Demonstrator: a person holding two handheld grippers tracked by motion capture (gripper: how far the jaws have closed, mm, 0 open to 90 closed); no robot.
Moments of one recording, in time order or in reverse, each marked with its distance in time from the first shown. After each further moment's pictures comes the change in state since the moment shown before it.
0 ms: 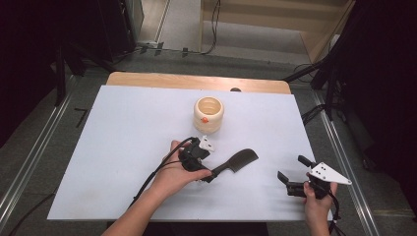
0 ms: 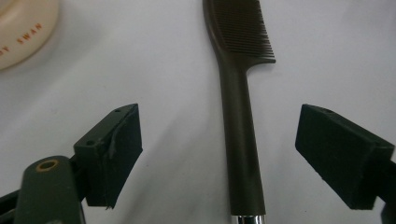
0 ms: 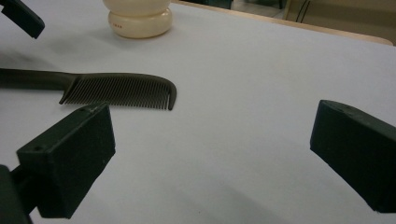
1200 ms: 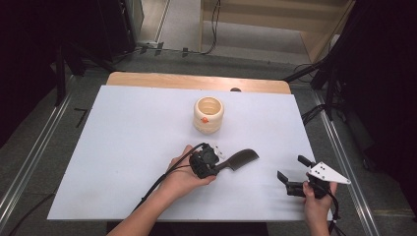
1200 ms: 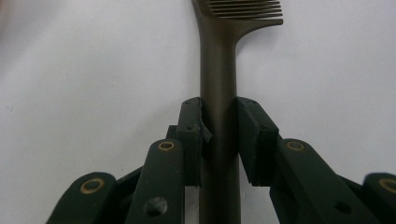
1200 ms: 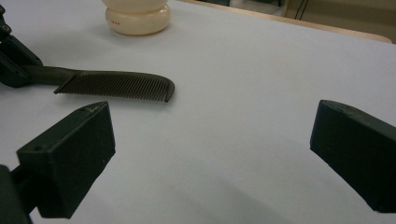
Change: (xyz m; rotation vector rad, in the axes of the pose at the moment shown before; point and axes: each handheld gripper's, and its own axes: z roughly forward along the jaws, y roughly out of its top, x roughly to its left) left arm -0.015 0.007 0.023 0.136 0.050 0.055; right arm 0.001 0.000 0.001 0.010 -0.005 0.002
